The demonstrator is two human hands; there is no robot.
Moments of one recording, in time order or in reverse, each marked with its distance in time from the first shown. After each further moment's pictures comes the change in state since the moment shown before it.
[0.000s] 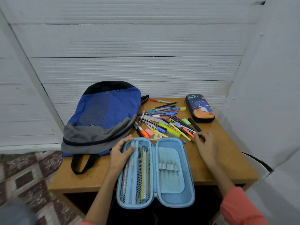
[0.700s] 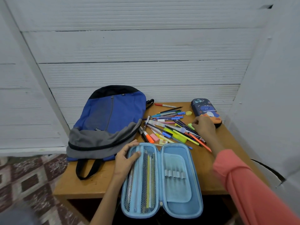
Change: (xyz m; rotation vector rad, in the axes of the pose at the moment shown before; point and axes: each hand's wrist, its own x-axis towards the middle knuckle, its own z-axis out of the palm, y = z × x) left_hand -0.001 0.002 0.001 -0.007 -0.003 0.010; right_hand 0.097 -0.049 0.020 -0.384 -0.204 -0.064
